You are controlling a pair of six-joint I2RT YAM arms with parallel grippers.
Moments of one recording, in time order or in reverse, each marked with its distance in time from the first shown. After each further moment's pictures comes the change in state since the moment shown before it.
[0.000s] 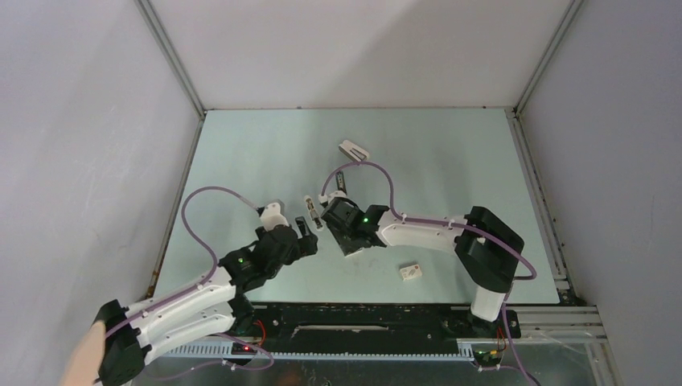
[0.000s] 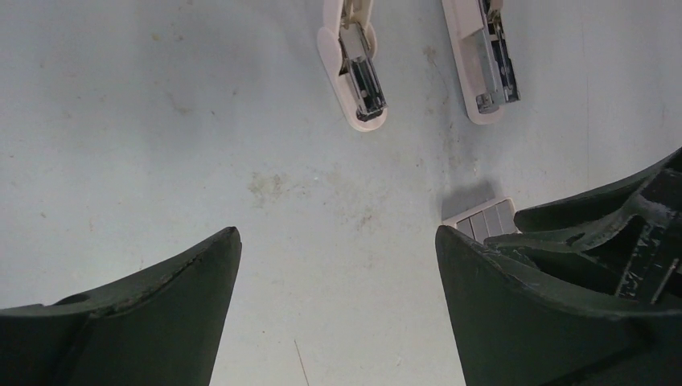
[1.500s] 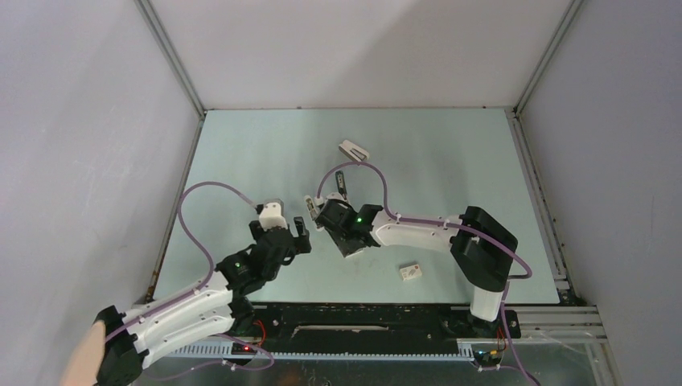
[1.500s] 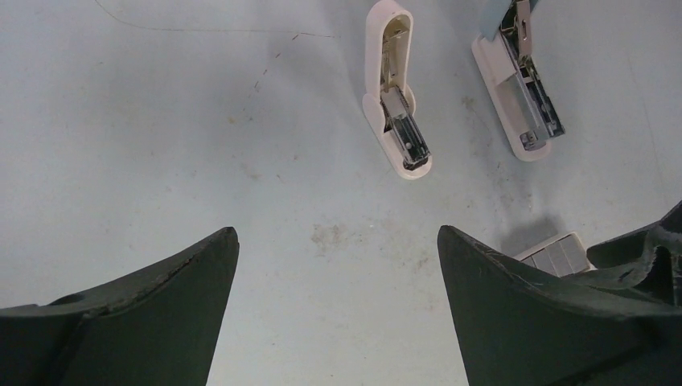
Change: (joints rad) left arm 0.000 -0.079 -0.051 0.076 -0.153 0.232; right arm 0.026 0.047 0.079 -0.105 0.053 0.000
